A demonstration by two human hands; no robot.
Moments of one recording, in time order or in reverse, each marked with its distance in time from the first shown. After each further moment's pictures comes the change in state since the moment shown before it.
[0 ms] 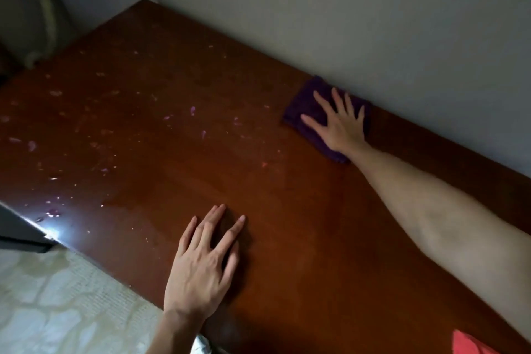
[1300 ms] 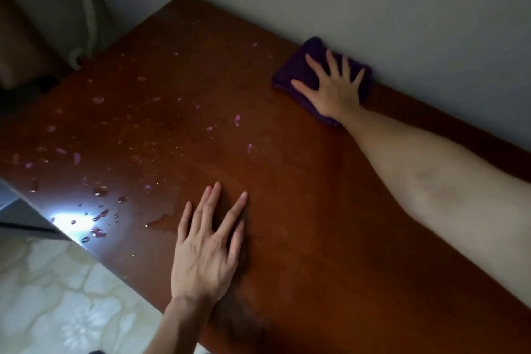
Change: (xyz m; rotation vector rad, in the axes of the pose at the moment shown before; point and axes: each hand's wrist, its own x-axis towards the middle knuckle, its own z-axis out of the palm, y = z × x) left_hand 0.048 -0.077 -0.016 0.087 0.063 -0.188; right_hand 0.114 -0.135 0.022 -0.007 -0.015 -0.117
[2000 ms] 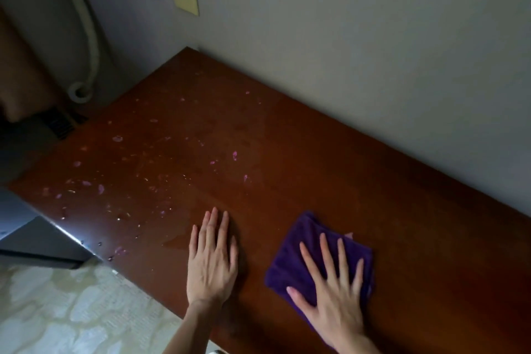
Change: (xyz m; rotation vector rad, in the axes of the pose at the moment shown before) left_hand 0.004 0.009 -0.010 -0.100 -0.022 -0.109; right_hand -0.382 -0.009 0.042 -0.237 -0.020 -0.037
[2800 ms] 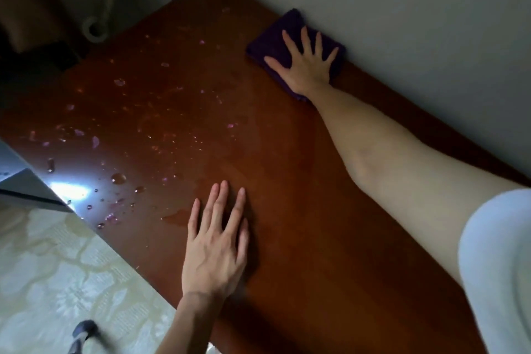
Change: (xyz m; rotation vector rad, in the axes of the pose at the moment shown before) left_hand 0.000 -0.007 0.004 0.064 0.023 0.033; right_hand 0.445 -0.071 -0.067 0.209 -0.071 -0.059
